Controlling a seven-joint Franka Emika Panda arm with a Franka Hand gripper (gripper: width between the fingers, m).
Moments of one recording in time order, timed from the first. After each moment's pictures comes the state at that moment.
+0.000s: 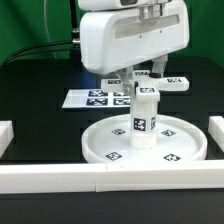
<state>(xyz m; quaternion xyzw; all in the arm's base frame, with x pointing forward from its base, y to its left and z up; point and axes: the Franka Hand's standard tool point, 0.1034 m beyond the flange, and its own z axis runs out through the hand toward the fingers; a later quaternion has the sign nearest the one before) 0.561 0.015 0.097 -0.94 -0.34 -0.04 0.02</state>
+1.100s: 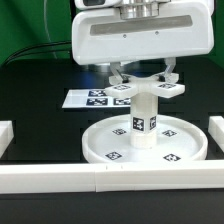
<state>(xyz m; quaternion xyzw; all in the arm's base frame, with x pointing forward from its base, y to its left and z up) 0.560 0.015 0.097 -0.99 0.09 -0.07 0.04</state>
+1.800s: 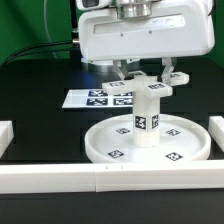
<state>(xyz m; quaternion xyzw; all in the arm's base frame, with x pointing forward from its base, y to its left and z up) 0.557 0.021 0.098 -0.94 0.34 -0.05 0.07</state>
